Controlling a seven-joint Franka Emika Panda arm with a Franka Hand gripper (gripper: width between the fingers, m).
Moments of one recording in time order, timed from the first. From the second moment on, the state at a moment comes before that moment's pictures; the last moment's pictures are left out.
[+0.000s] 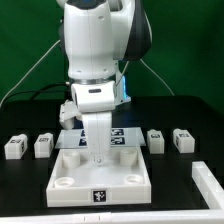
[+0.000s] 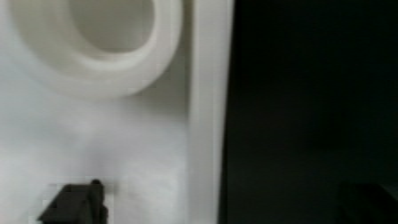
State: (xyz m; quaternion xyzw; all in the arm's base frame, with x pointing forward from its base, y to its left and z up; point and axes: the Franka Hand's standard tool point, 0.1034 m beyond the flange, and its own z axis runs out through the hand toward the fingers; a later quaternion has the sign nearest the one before) arm 0.423 -0.021 0.010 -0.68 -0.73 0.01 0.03
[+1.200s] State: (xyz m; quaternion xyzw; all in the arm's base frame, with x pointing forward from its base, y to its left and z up) arm 0.427 -0.022 0.012 -0.70 -0.72 0.01 0.02
